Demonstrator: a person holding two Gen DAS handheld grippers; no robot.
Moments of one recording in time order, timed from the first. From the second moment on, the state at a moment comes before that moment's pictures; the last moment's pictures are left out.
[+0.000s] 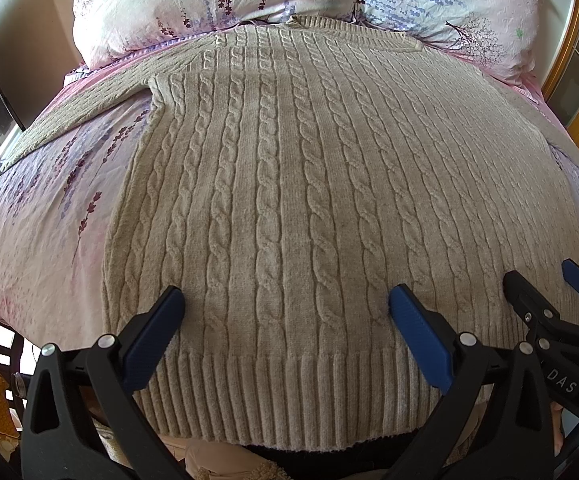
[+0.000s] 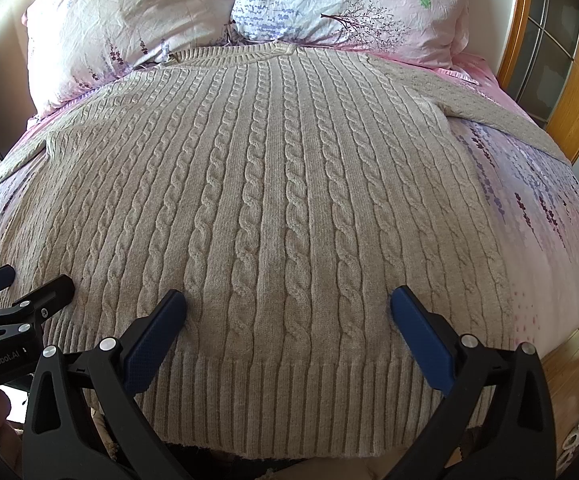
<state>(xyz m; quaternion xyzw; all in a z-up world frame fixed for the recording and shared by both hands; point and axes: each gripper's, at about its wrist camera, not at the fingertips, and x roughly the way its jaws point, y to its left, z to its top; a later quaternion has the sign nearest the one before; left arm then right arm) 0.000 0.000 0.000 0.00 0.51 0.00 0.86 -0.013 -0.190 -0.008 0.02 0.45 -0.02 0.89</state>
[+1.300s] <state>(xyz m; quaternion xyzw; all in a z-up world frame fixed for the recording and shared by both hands) 0.008 0.002 0.004 0.01 0.50 -0.02 0.86 -0.005 -0.193 -0.007 0.00 0.46 0.02 0.89</state>
